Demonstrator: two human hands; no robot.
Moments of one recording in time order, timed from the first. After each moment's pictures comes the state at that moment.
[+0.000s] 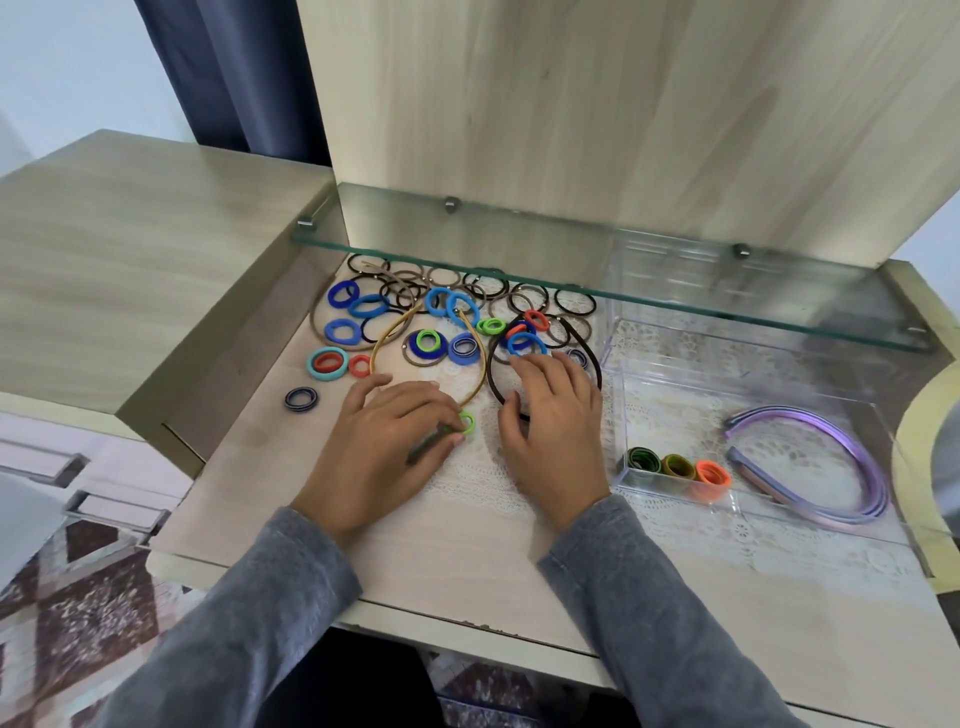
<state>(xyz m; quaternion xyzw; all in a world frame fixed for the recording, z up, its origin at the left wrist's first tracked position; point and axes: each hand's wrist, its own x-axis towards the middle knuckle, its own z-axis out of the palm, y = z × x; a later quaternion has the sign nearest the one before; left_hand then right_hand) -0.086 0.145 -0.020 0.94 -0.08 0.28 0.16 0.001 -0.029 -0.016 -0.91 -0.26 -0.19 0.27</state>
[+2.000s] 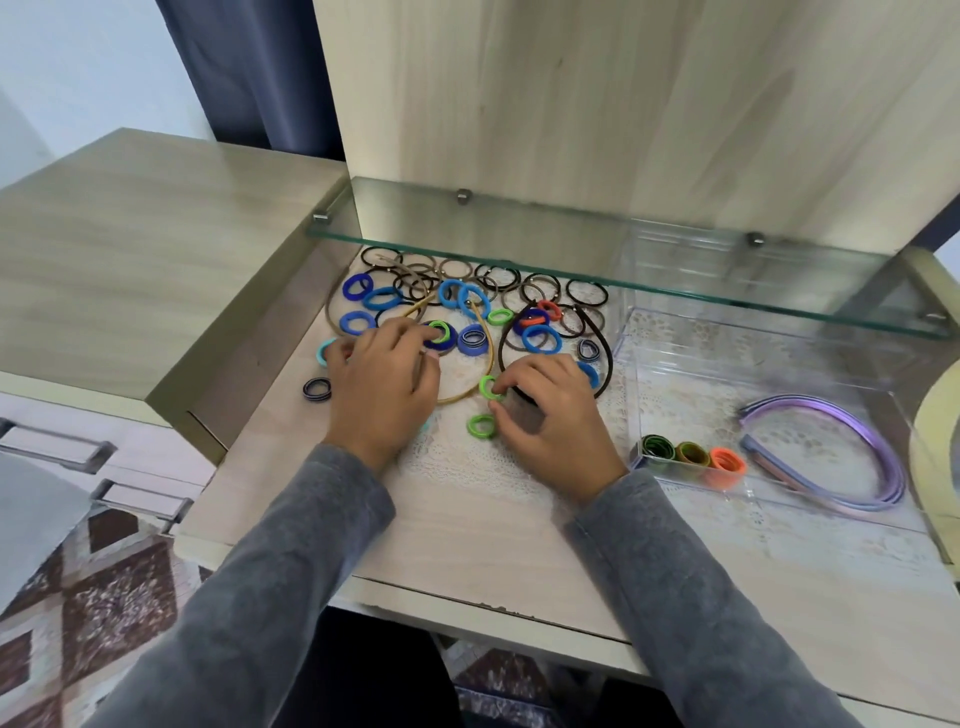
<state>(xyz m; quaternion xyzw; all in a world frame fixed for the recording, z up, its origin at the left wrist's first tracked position) -0.050 0.156 -0.012 0.95 0.16 0.23 0.14 0.006 -0.033 -0.012 -0.82 -0.40 -0.13 0.38</state>
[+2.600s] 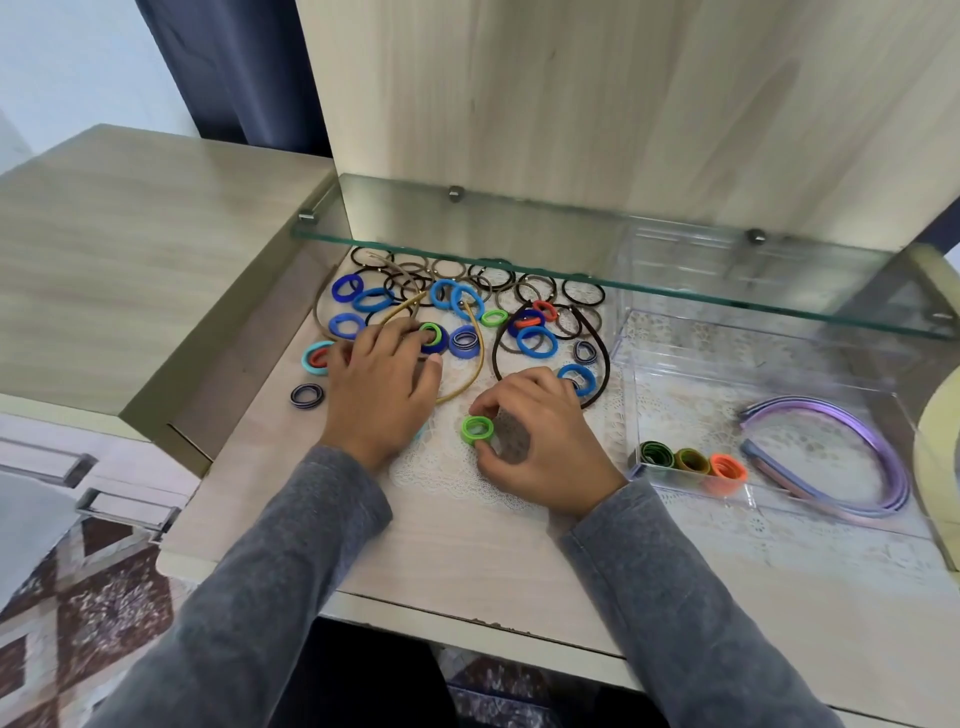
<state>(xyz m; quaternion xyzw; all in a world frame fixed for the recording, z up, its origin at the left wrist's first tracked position) -0.036 0.159 -0.016 0.97 0.17 0.16 0.10 0.002 -0.035 -0.006 -0.83 -0.45 -0.06 0.32</state>
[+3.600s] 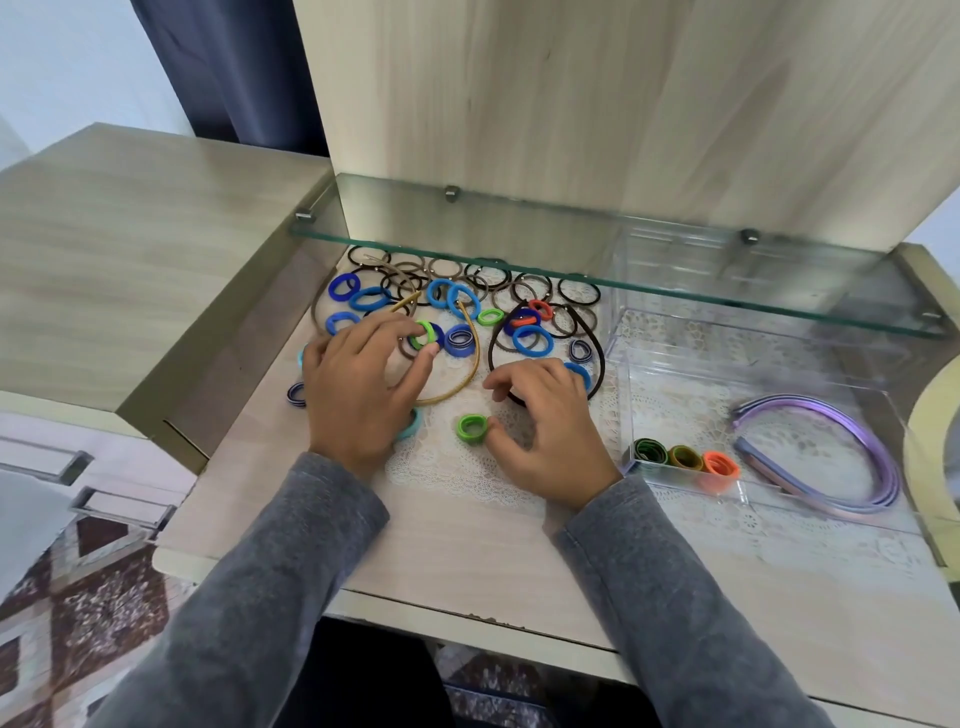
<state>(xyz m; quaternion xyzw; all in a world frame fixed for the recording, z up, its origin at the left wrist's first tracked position) -0.053 0.158 -0.011 0.90 0.13 0.36 0.18 0.000 -0.036 -0.001 -0.84 -0.38 -0.07 0.37</state>
